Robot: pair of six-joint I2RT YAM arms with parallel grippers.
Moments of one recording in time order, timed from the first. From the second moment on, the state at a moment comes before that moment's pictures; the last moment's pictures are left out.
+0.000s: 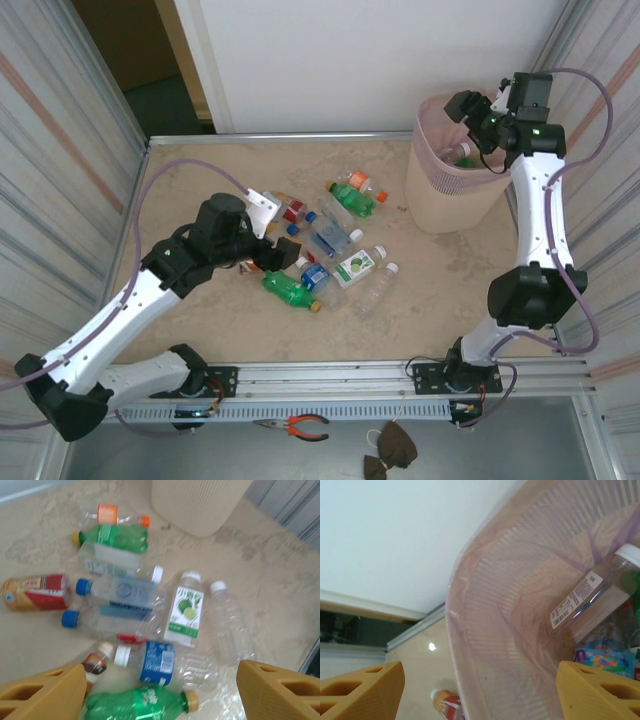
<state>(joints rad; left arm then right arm) -0.68 1.05 1.11 -0.70 0.15 -0.07 -0.11 1.64 1.90 -0.83 -0.36 0.61</state>
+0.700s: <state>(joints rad) -0.46 1.38 1.18 -1.08 0.02 0.44 -0.16 1.46 1.78 -0.89 -0.43 0.48</state>
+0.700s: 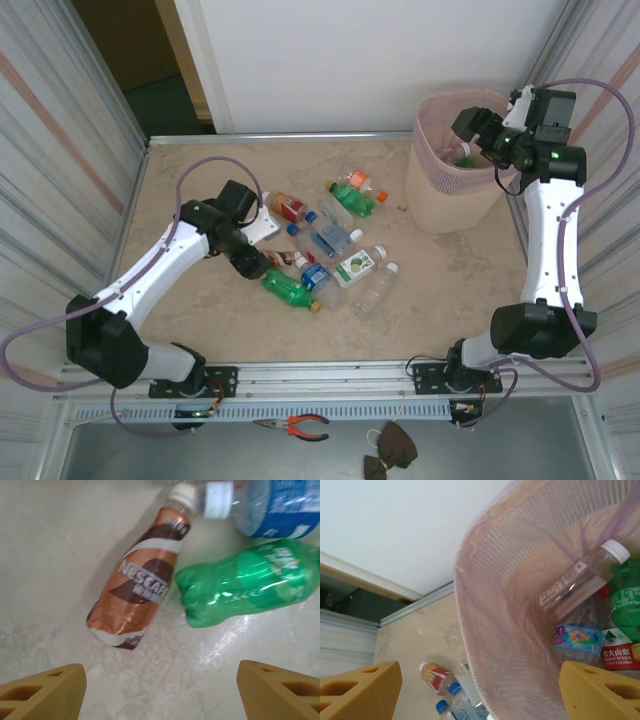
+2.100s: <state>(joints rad) -0.29 1.80 1.25 -1.02 0.16 0.59 -0.18 1.45 1.75 -0.88 -0.52 0.49</state>
